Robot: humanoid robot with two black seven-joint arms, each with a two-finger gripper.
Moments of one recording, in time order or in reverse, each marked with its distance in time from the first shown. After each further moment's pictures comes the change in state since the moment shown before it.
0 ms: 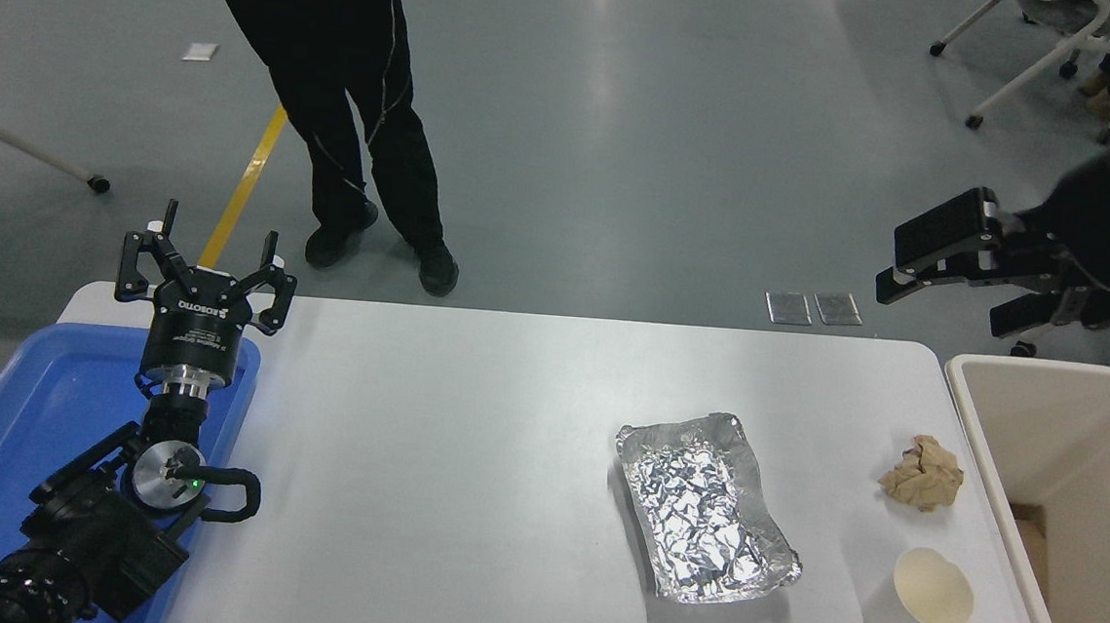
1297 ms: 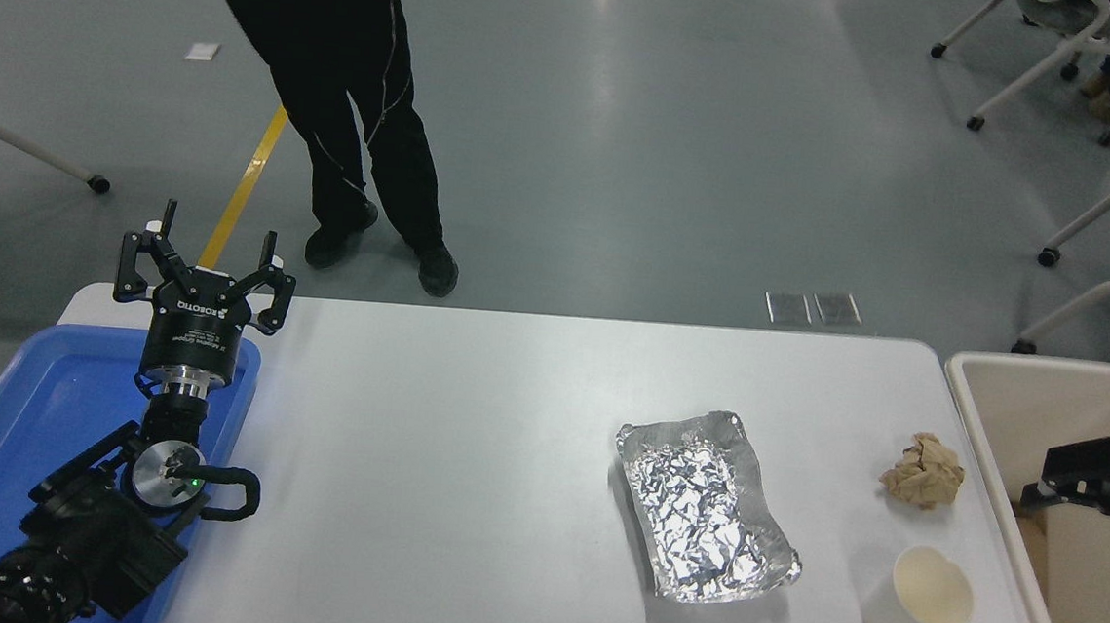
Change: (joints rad) left arm 0.000 0.000 0.000 0.000 0.000 0.000 0.000; right arm -0.748 -0.531 -0.017 -0.096 -0.184 -0.404 -0.007
